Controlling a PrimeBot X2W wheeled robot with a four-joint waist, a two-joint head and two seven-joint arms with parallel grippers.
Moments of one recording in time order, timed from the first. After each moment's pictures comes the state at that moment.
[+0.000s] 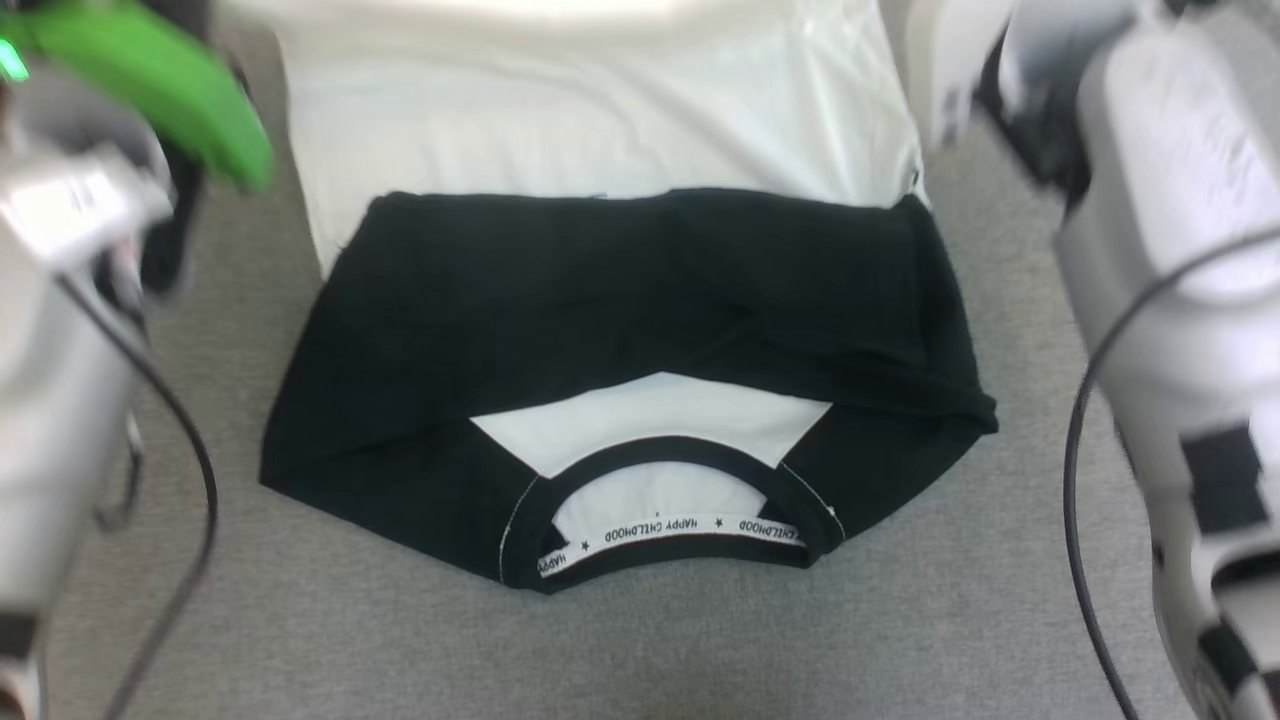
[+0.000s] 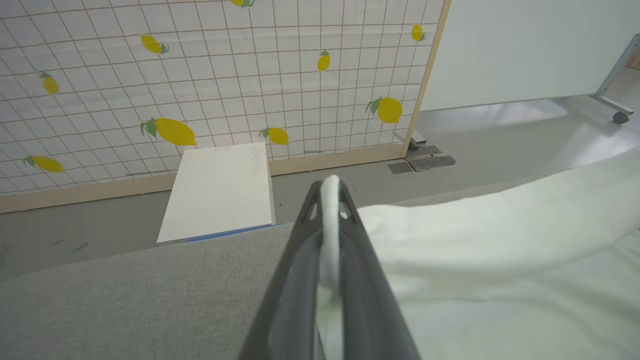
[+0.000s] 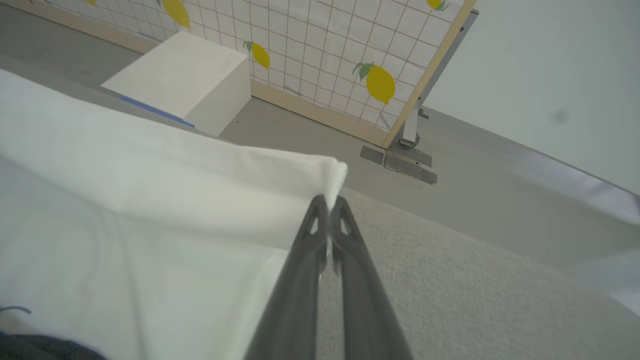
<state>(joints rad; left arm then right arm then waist) -1.00 0.57 -0.58 0.45 -0.76 0.03 -0.07 -1.11 -0.11 0.22 0.65 0.08 0.13 0.30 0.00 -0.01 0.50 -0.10</state>
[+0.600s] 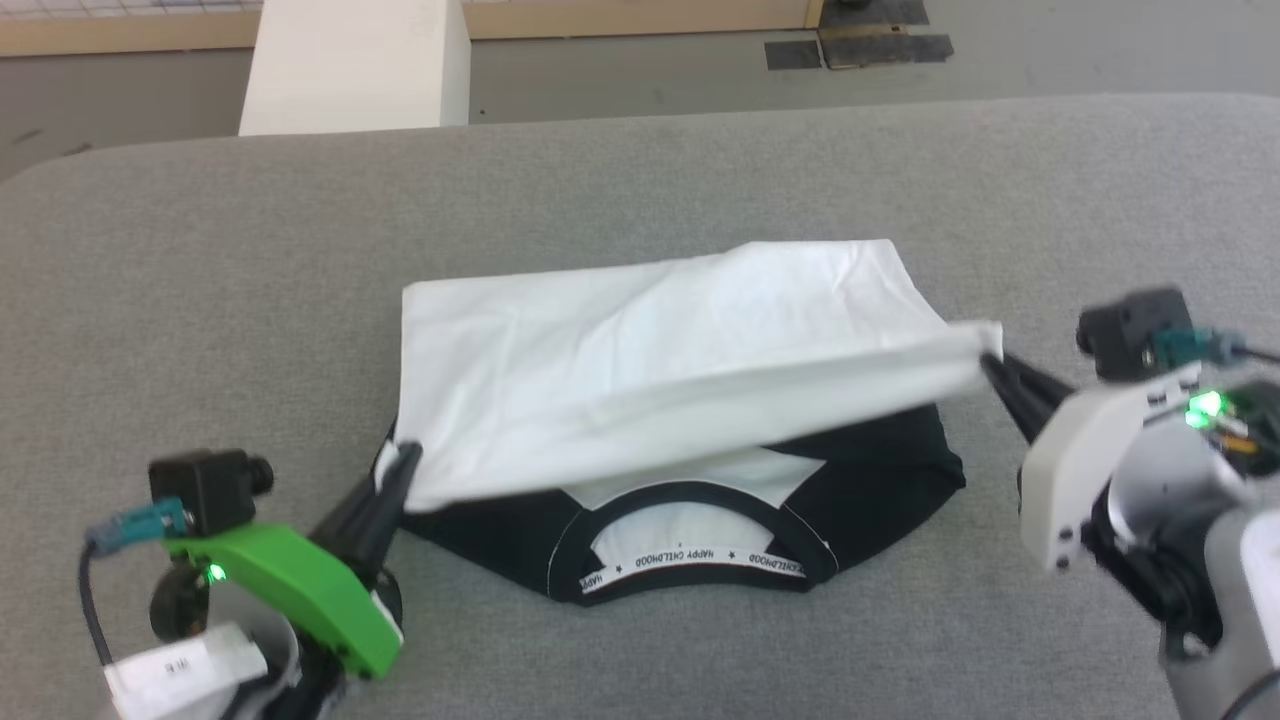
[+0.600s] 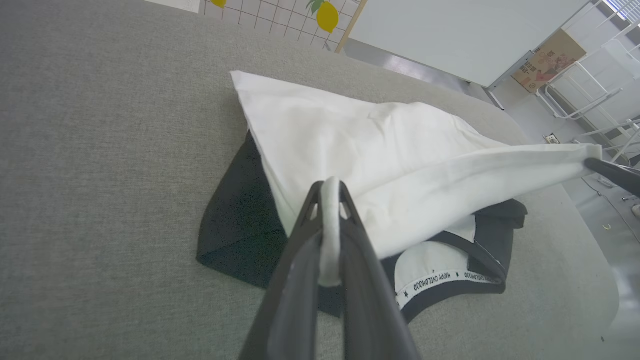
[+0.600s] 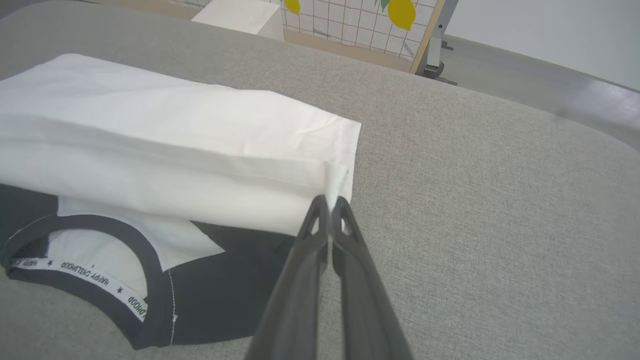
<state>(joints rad) -0.17 0.69 -0.56 -0.18 -1.11 0.16 -0.02 -0.27 -0.30 0.13 -0.09 0.30 0.13 0.60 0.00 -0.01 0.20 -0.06</state>
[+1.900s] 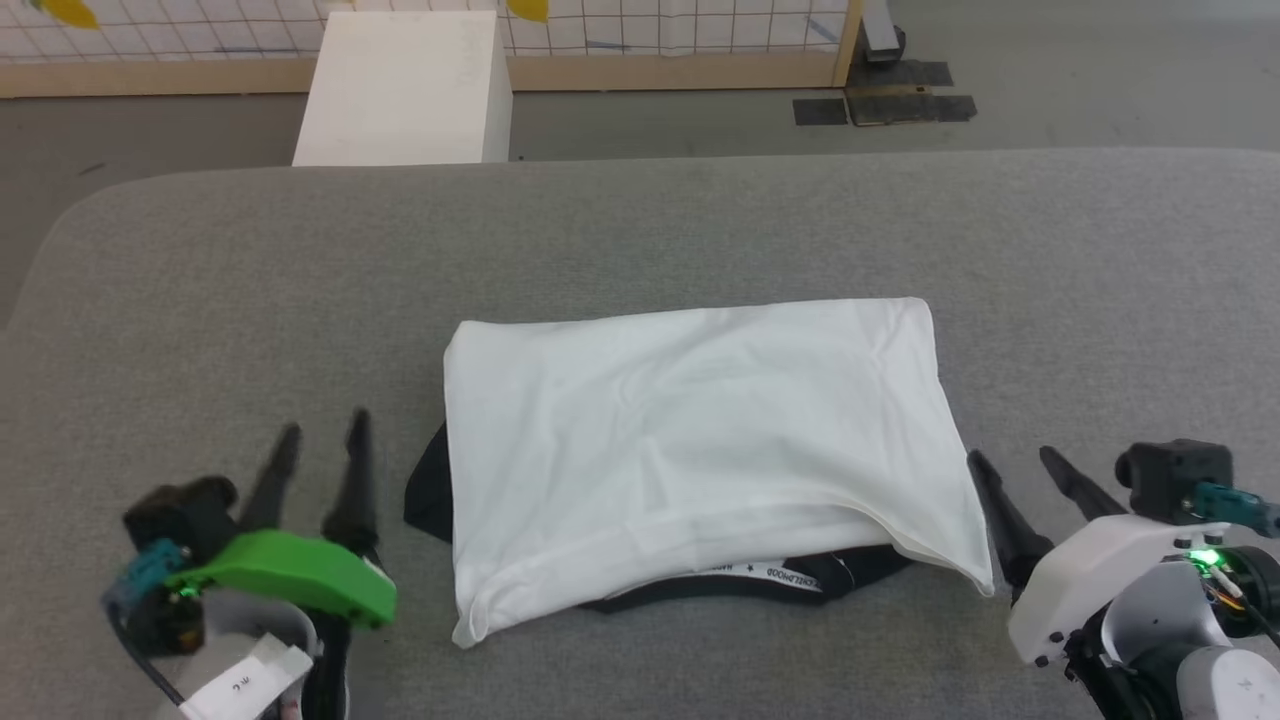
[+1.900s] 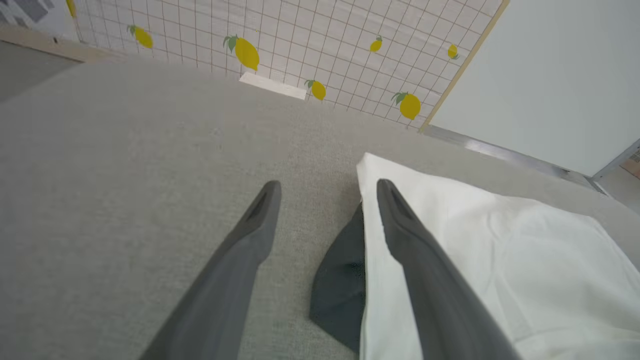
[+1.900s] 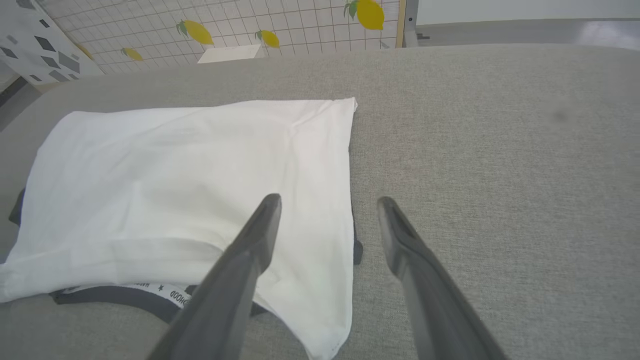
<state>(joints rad) -0.15 0.43 -0.40 0.14 -0.84 0.17 -0.25 -0.02 -0.08 -0.05 -0.08 0.24 0.13 0.38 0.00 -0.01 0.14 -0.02</state>
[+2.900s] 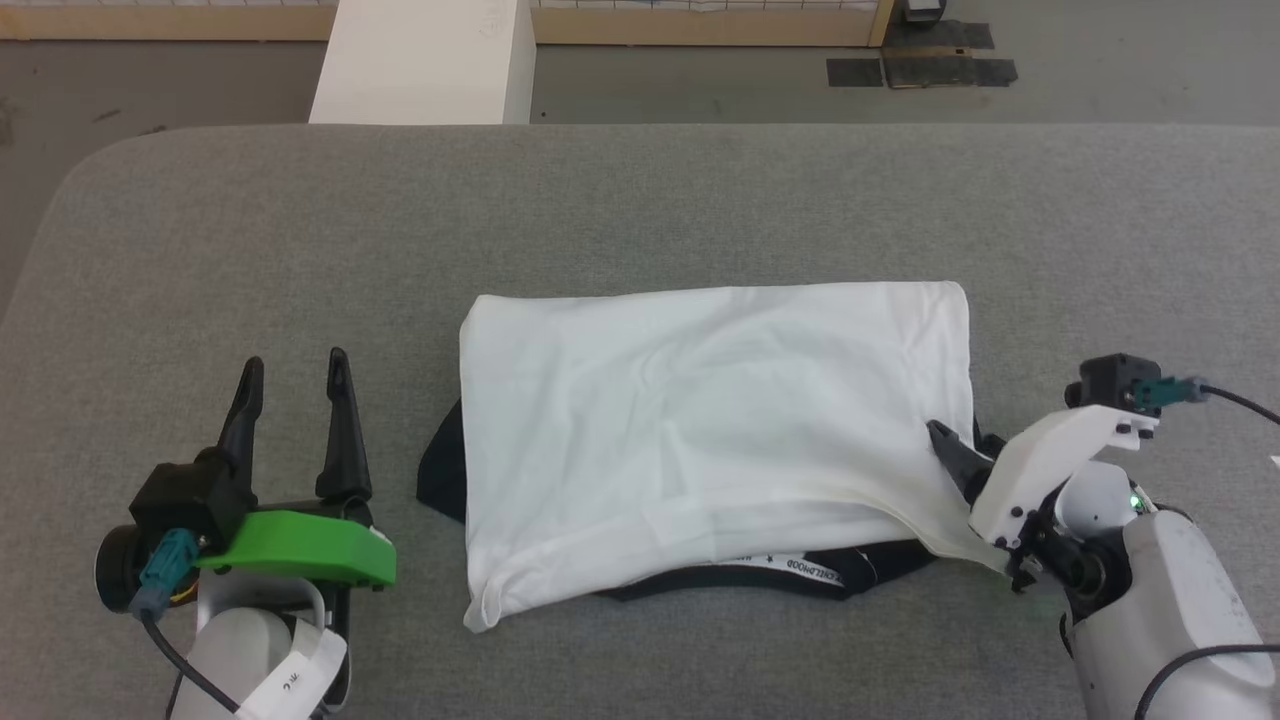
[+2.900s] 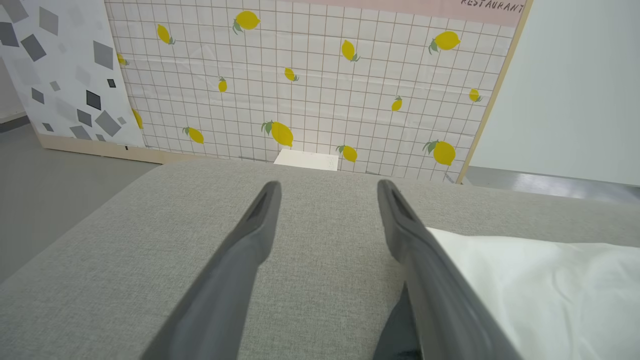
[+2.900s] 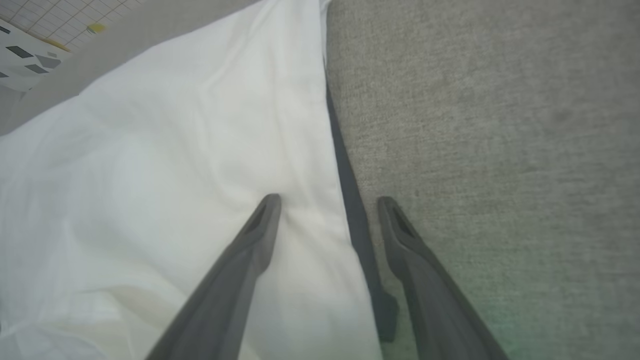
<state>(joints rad) -0.17 0.11 0.05 0.14 -0.21 -0.06 -0.26 -0.40 -0.06 -0.13 0.58 0.40 0.13 0.44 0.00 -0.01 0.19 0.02</state>
